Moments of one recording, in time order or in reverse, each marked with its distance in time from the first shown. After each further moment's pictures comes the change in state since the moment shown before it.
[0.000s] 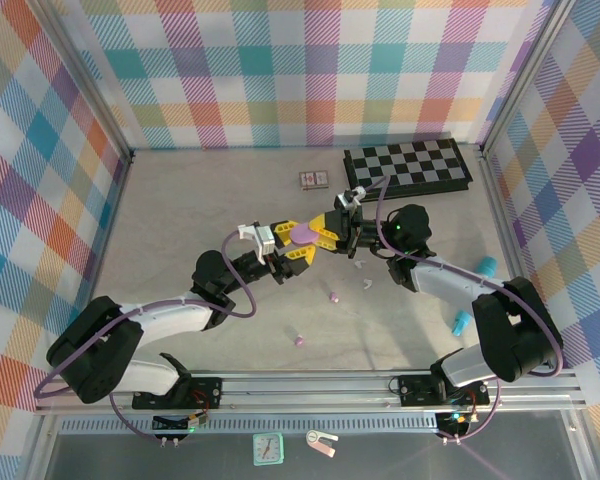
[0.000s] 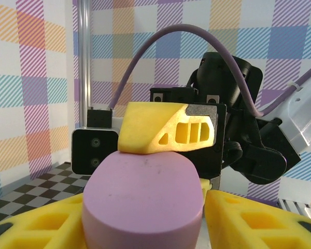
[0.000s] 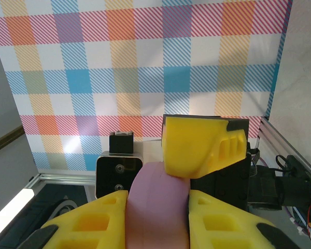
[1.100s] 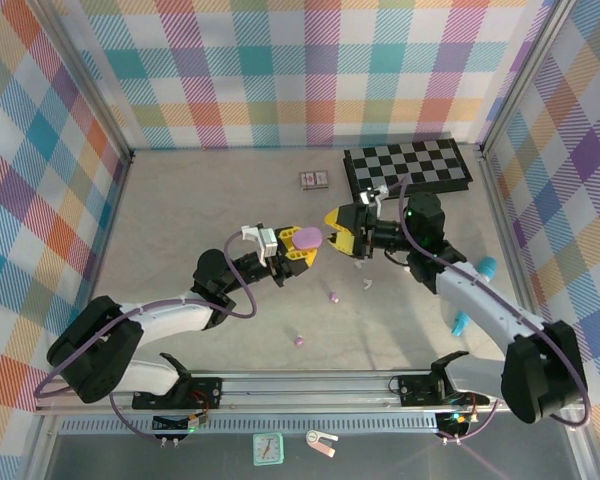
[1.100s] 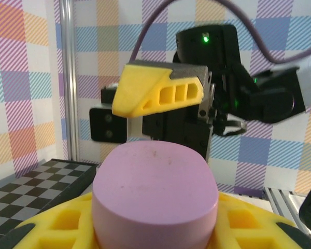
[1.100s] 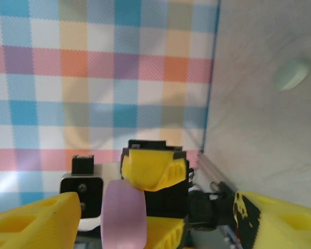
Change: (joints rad) left arm 0.009 -0.008 0.006 -0.038 0.067 0.016; right arm -0.084 -0.253 0.087 -0.822 0.111 -0.577
